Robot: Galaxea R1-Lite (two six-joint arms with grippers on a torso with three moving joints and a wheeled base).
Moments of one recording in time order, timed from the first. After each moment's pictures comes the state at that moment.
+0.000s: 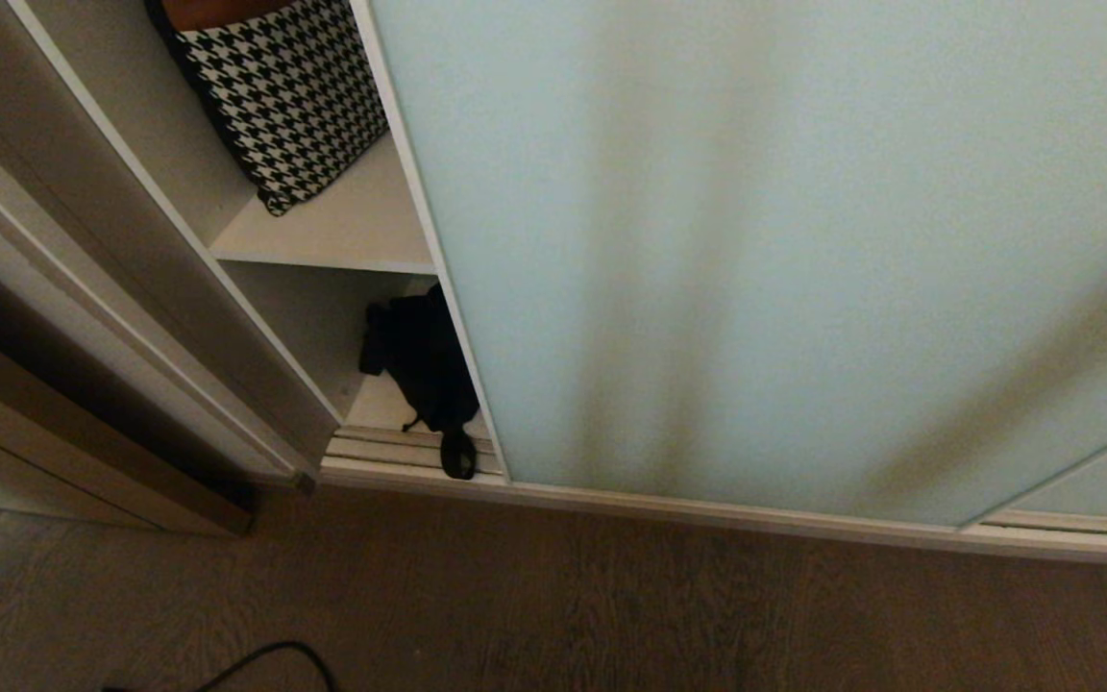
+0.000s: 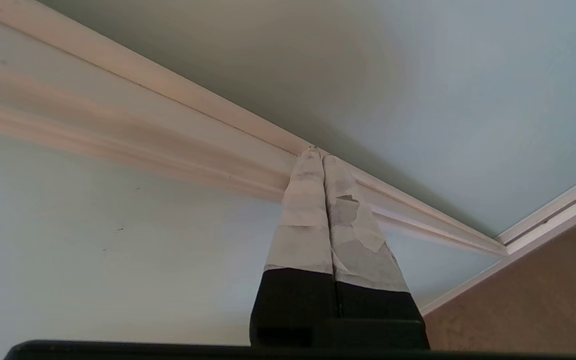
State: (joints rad) left arm 0.02 0.00 0.00 0.00 0.00 0.00; right arm -1.08 1.69 -1.78 0.11 0.83 0.83
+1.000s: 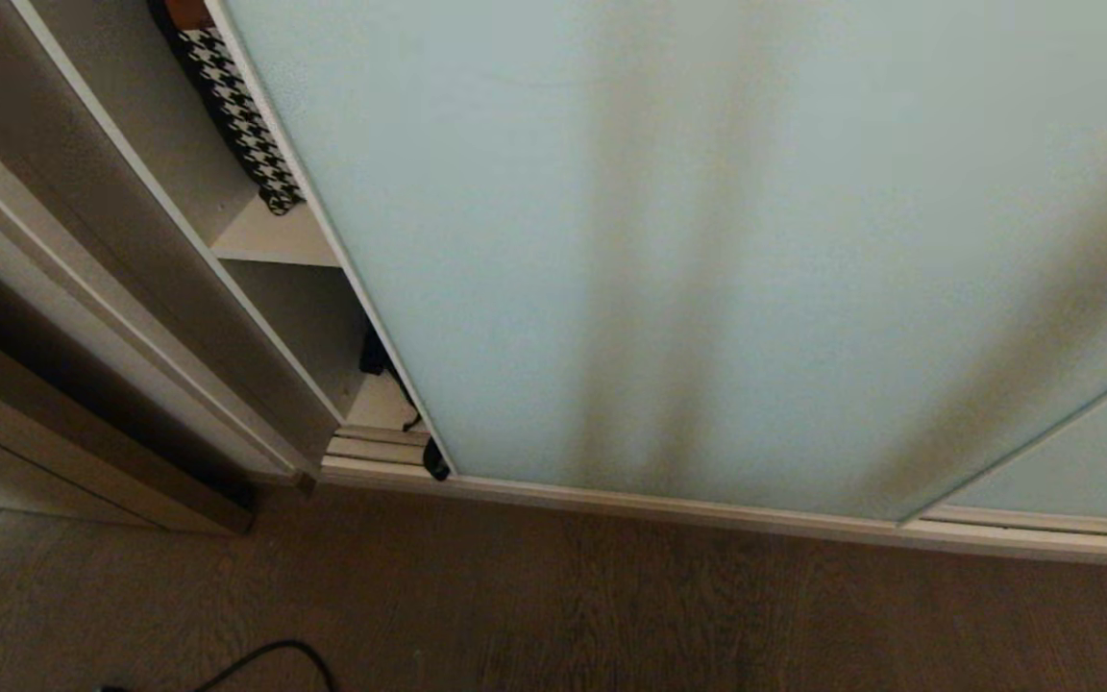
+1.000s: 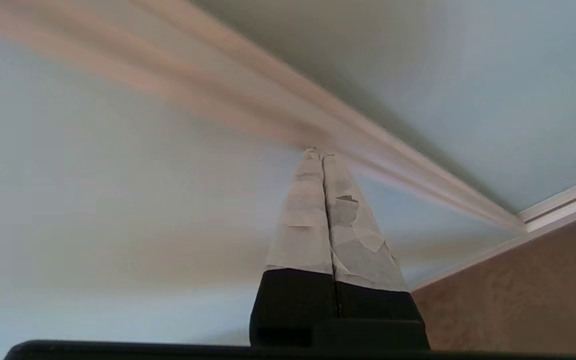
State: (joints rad) left arm 0.02 0.00 0.00 0.00 0.00 0.00; right arm -0.95 1.43 -1.51 0.10 0.83 0.82
